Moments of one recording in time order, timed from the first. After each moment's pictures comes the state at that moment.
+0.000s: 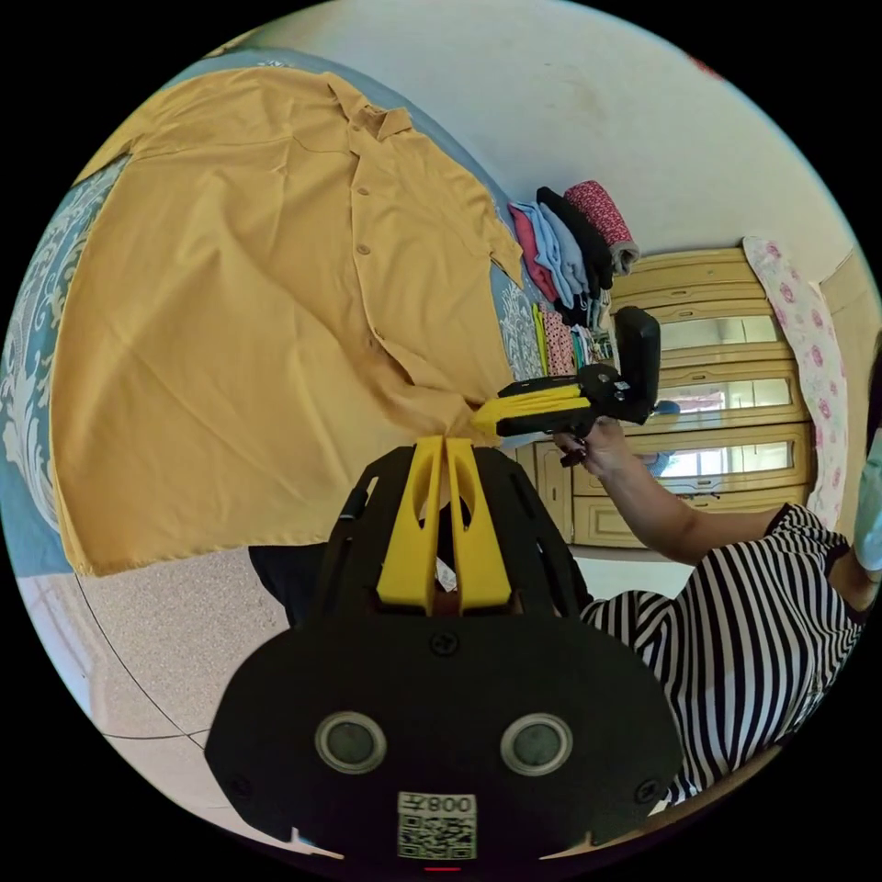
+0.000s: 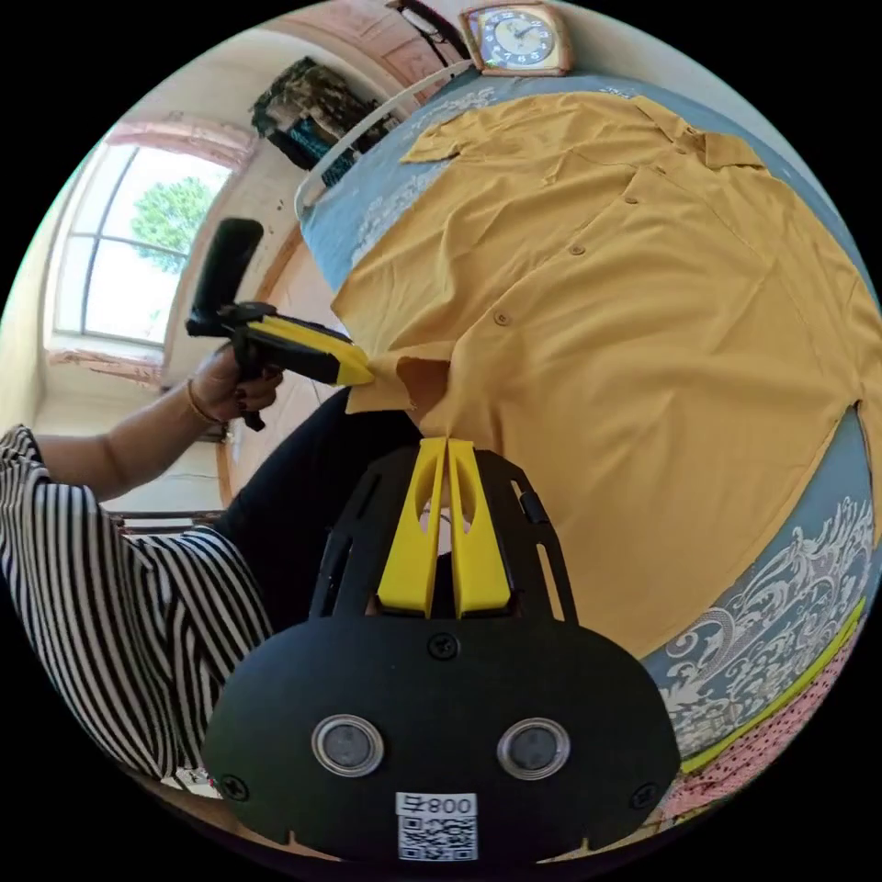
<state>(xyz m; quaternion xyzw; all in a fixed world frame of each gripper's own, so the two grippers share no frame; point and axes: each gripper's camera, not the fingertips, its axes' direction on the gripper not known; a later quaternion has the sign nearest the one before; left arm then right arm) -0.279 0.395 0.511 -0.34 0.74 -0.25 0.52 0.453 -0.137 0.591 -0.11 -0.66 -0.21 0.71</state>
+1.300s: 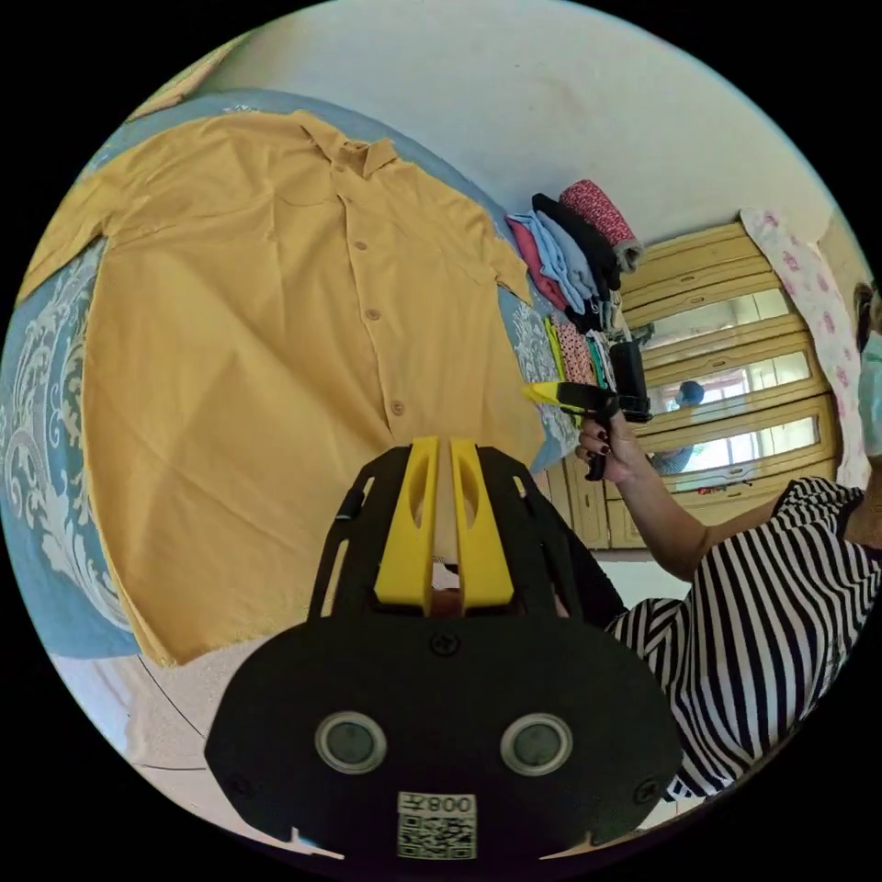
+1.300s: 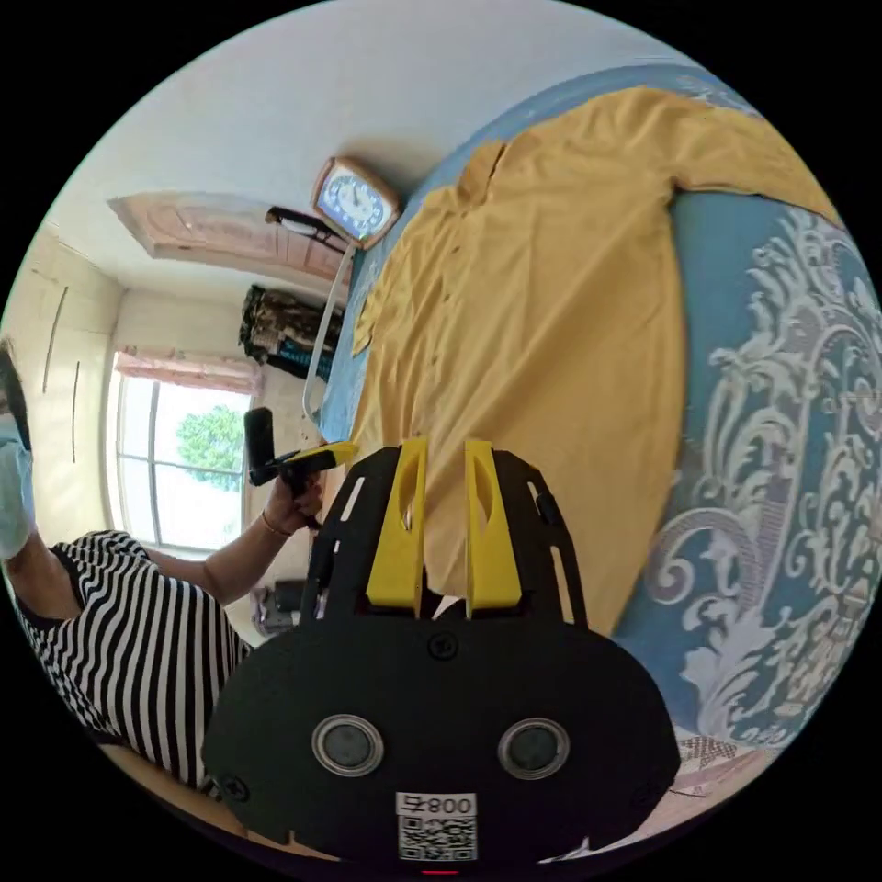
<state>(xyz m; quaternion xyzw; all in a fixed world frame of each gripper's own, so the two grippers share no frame) -0.138 0.216 0.544 -0.29 0.73 -0.22 0.58 0.622 -0.221 0.575 -0.09 -0.72 0.13 0.67</state>
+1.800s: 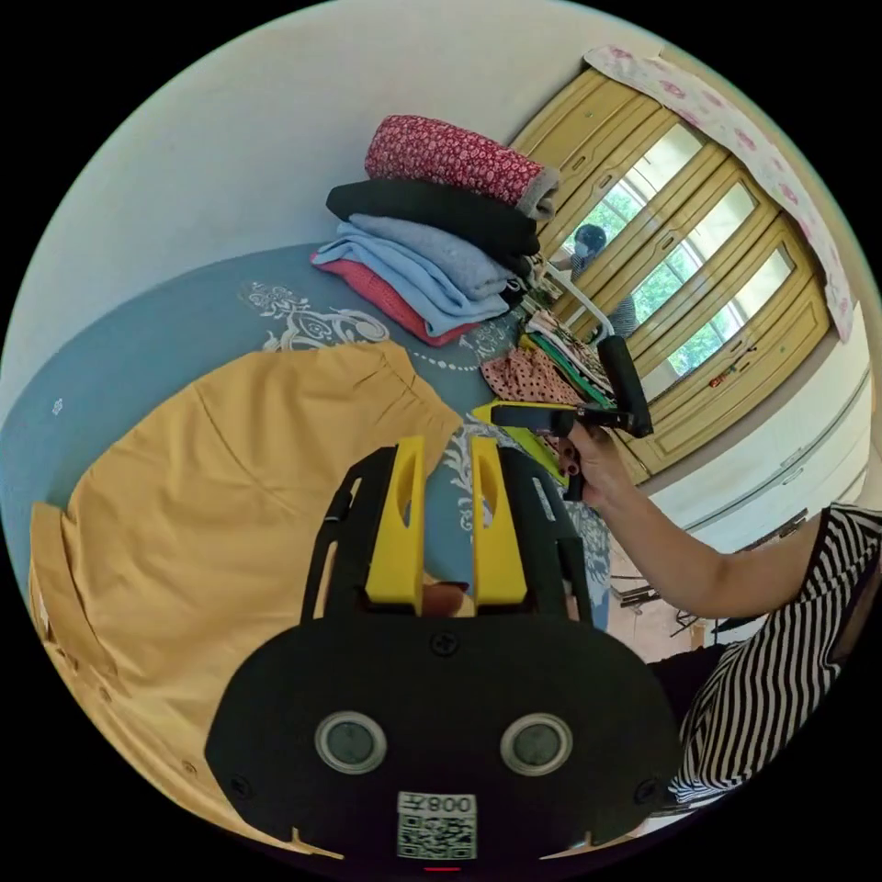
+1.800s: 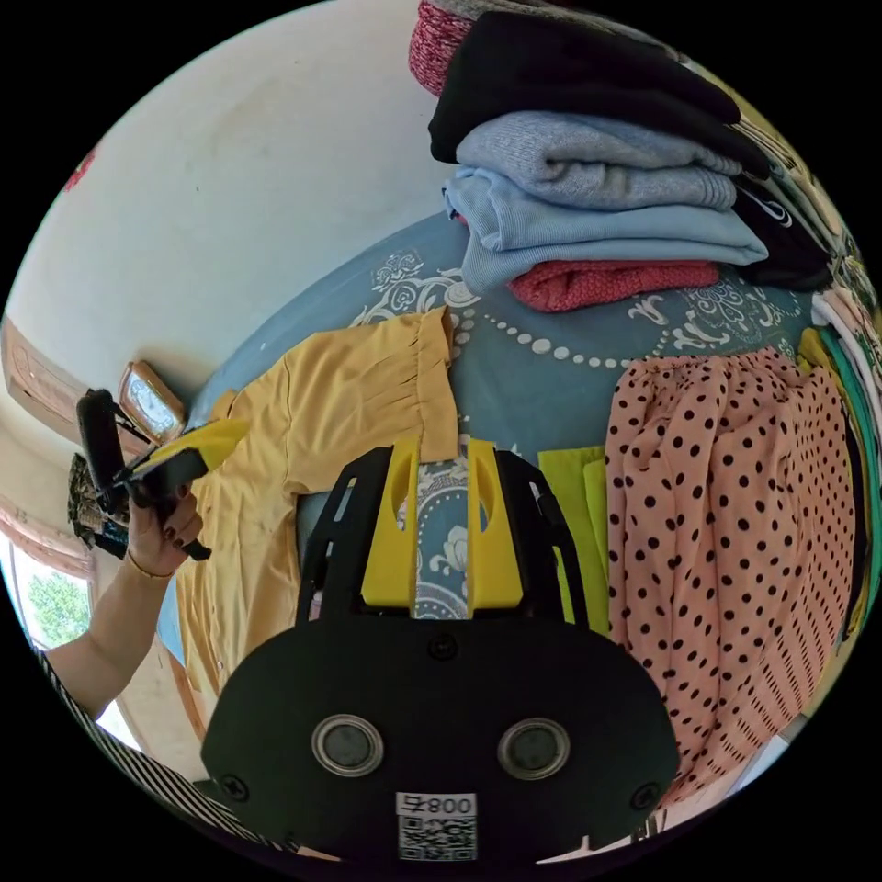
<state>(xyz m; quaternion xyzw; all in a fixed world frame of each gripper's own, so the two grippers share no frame) 0.125 -0.162 0.591 -0.07 0.80 0.00 0.59 0.754 -0.309 0.665 -0.06 -0.44 0.33 0.83</state>
